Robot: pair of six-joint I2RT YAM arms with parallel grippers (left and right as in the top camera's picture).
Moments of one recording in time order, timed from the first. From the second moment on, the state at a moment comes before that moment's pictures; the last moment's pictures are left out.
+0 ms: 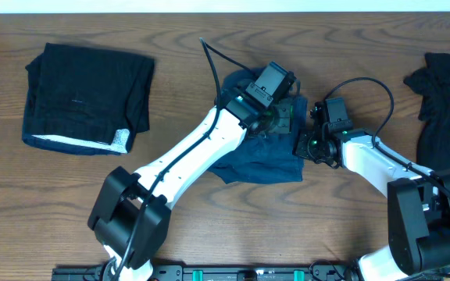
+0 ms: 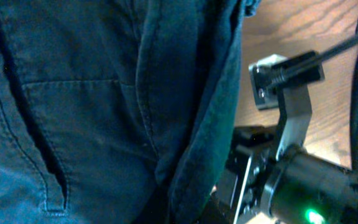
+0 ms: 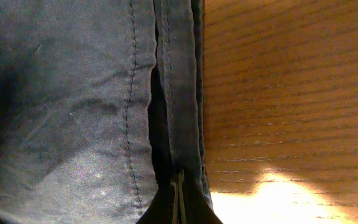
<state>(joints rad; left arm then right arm) -0.73 1.88 1.56 -0.71 0.14 -0.62 0.22 1.71 0.83 -0.34 -0.21 0.52</state>
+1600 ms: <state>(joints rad) -0.76 1.98 1.56 -0.62 0.18 -0.74 0.22 1.71 0.83 -0.34 -0.21 0.54</state>
